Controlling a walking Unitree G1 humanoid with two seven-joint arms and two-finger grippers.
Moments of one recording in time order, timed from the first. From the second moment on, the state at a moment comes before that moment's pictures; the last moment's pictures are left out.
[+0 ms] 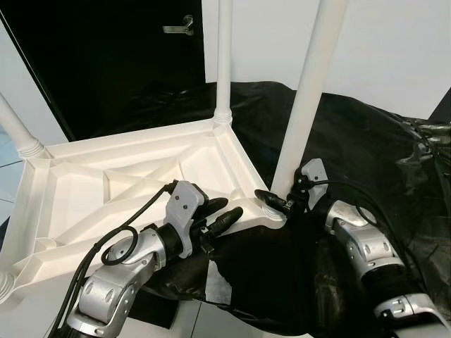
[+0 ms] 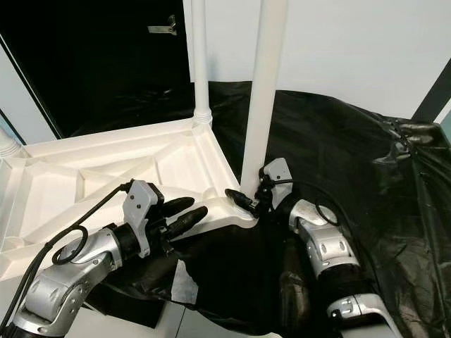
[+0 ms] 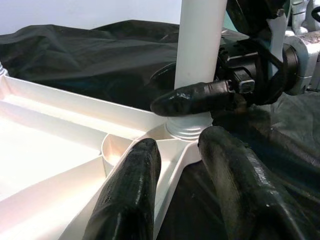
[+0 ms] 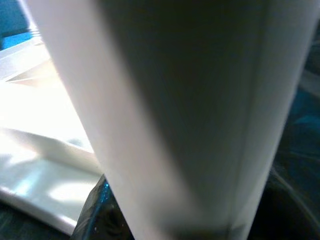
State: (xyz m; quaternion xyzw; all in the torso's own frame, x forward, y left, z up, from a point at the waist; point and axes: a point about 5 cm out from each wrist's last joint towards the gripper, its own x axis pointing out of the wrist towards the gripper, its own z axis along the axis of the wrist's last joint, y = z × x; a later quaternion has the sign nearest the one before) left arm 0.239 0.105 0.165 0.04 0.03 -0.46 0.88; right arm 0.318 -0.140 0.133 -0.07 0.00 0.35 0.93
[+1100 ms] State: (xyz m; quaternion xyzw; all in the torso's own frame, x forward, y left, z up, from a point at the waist) left arm 0.249 0.102 0.169 0.08 0.01 -0.45 0.89; right arm 0.292 -0.121 0.132 -0.01 -0.01 0.04 1.00
